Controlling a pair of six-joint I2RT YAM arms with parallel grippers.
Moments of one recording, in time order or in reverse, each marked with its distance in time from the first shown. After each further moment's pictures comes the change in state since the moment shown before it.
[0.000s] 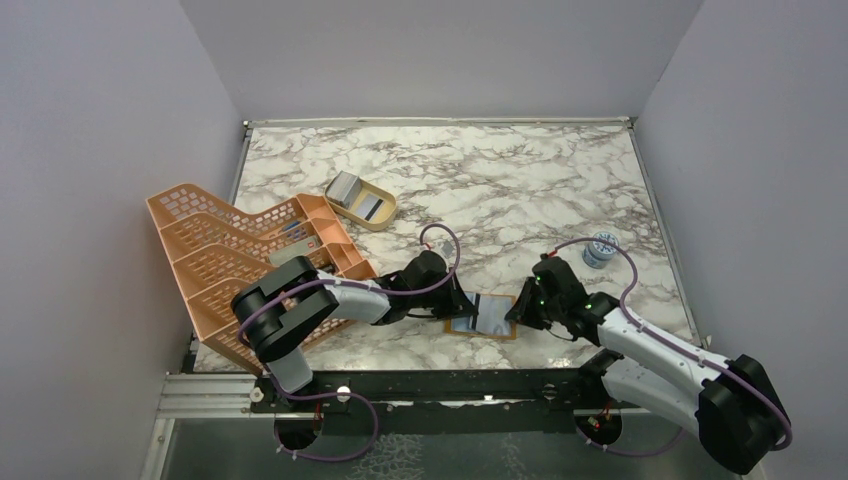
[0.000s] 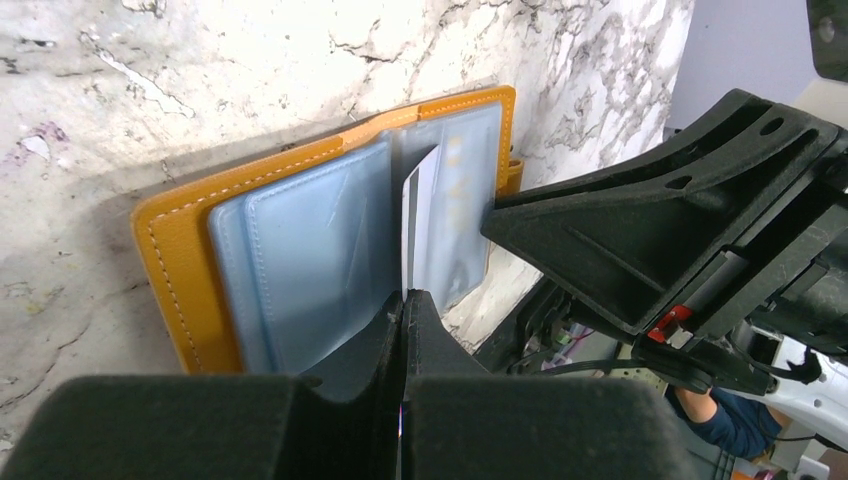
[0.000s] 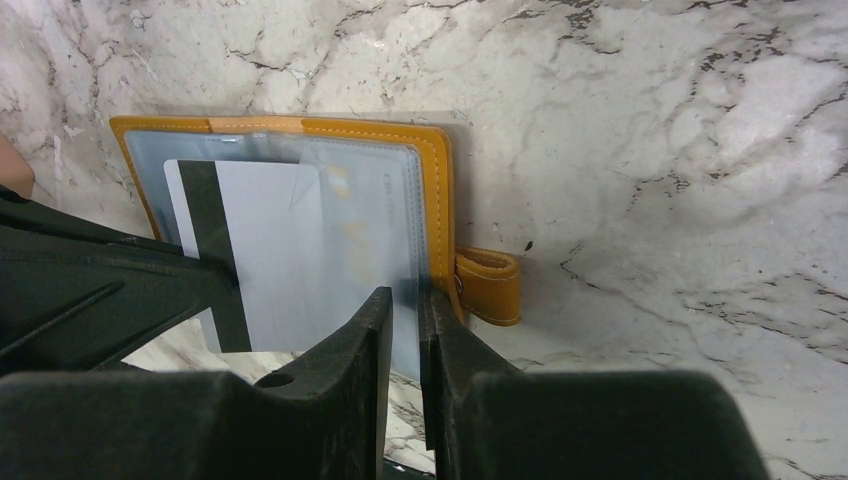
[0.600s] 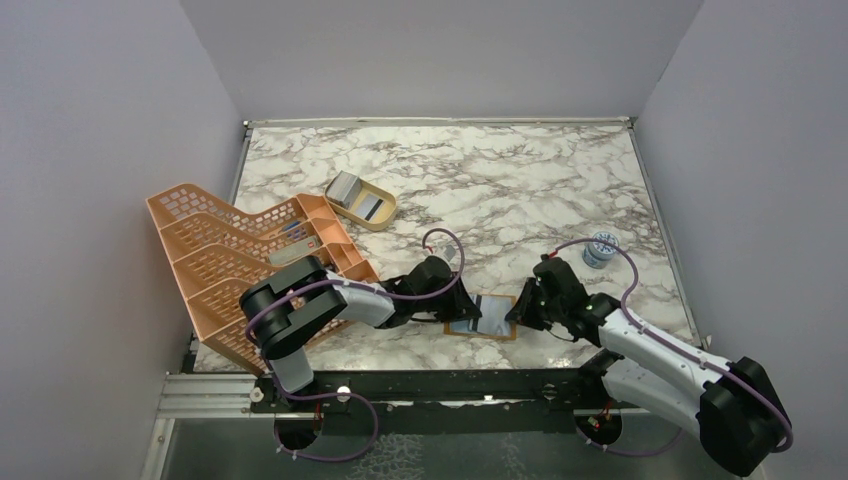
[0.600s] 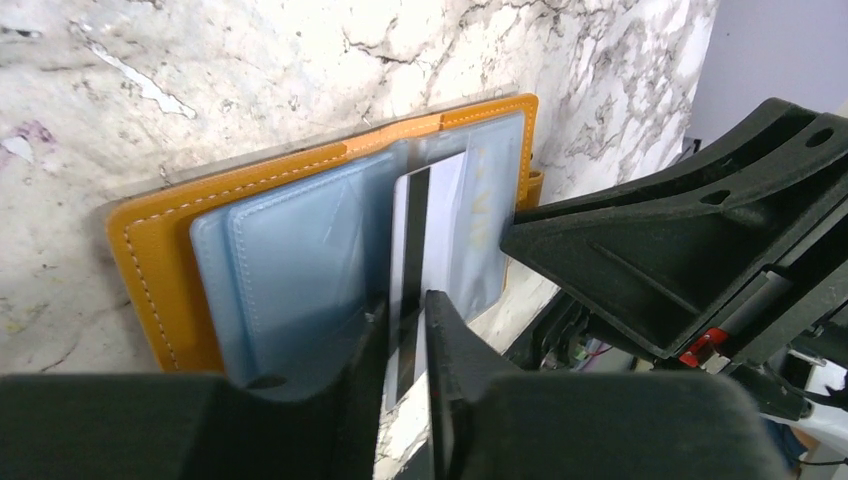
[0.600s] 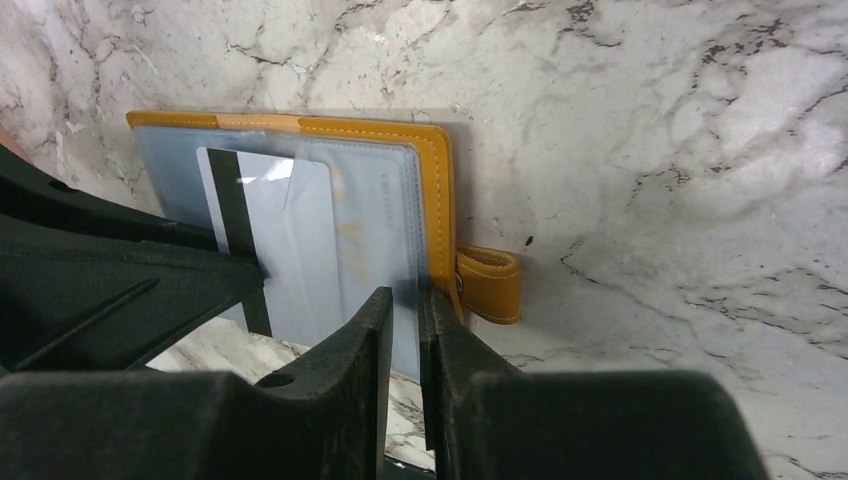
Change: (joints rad) left arm -0.032 0.037 0.001 0.033 -0.055 -0.013; right arm 0.000 -0.014 -0.006 0.001 -0.006 0.003
